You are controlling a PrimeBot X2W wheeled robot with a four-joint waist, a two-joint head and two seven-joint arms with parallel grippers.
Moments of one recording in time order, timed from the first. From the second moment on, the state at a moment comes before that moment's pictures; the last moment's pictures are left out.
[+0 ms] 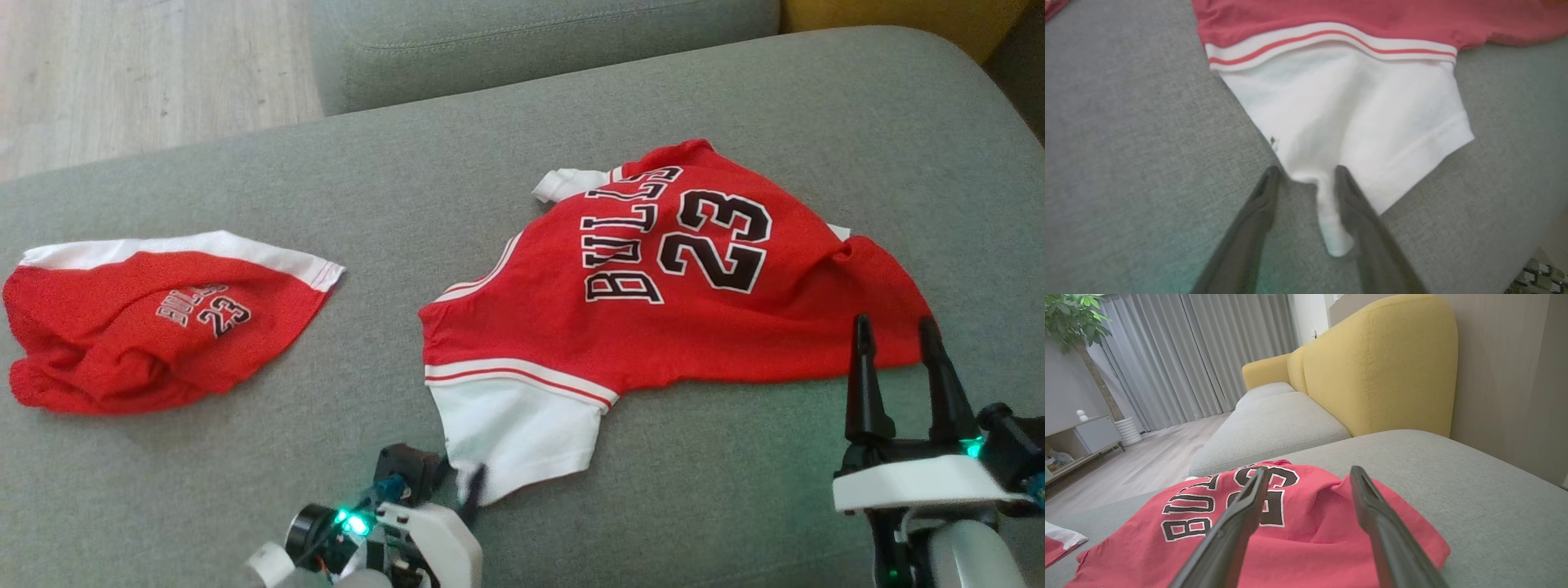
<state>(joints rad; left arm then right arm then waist) -0.21 0.19 -0.78 0.42 -0.53 0.11 0.19 0.00 -0.04 -0.06 0.18 0.23 0.13 -0.25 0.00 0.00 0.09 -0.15</state>
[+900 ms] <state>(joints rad) -0.23 0.19 -0.64 0.28 -0.52 0.18 -0.20 -0.03 -0.04 -0.19 0.41 0.19 0.13 -0.24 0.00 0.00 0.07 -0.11</state>
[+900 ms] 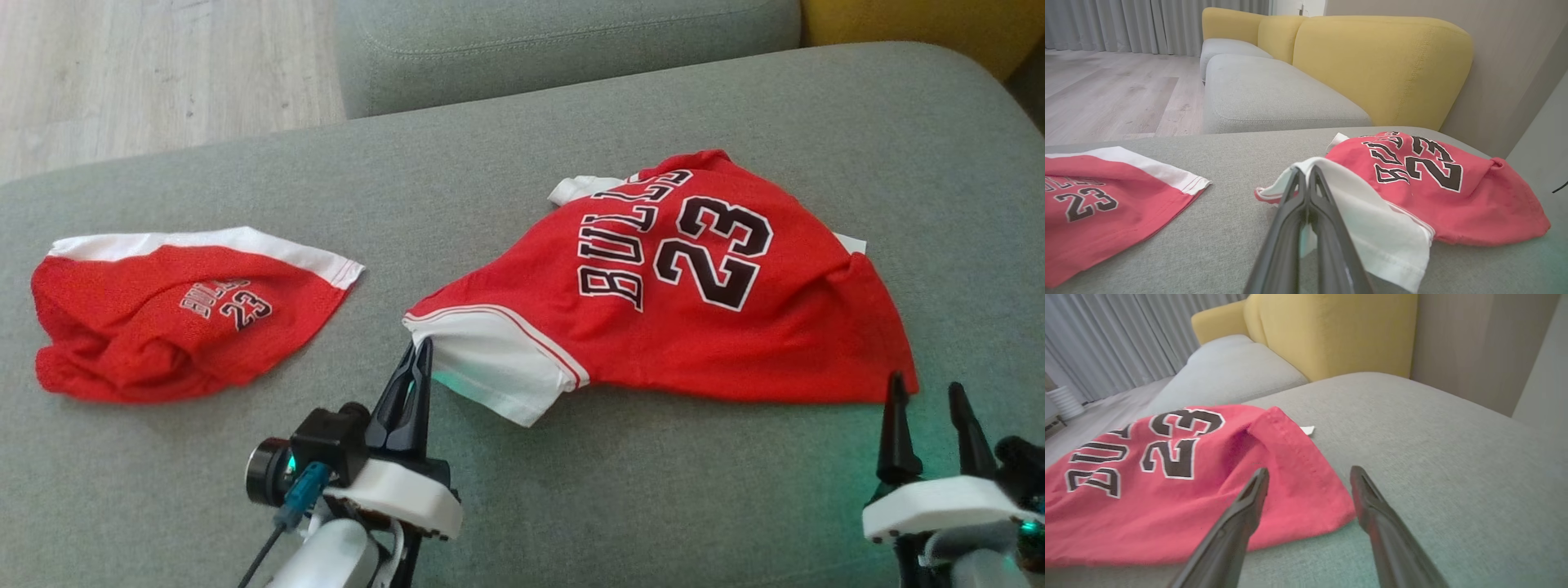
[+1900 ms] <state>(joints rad) -0.25 0.18 -0.59 0.24 -0.47 0.18 -0.25 -0.37 -0.06 -0.28 1.02 0.12 0.13 -0.26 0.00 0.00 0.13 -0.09</state>
